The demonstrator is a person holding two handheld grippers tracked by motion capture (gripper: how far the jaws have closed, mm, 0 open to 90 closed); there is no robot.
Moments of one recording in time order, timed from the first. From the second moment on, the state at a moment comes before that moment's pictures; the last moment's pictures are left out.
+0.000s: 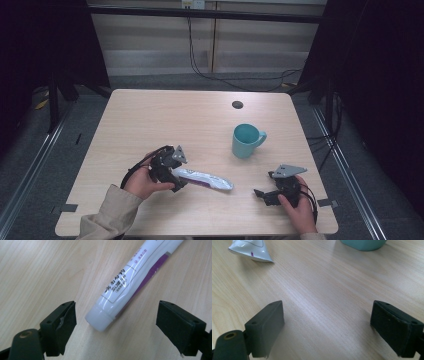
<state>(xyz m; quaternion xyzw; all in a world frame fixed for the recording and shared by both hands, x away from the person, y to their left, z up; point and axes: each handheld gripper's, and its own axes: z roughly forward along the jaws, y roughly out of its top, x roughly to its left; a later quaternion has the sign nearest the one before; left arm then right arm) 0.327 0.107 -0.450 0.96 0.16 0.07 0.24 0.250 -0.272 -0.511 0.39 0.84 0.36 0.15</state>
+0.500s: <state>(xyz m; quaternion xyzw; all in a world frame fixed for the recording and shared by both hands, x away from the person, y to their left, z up) 0.338 0.086 -0.466 0.96 0.14 0.06 0.23 0.250 -0.272 -0.511 0.39 0.84 0.36 0.15</state>
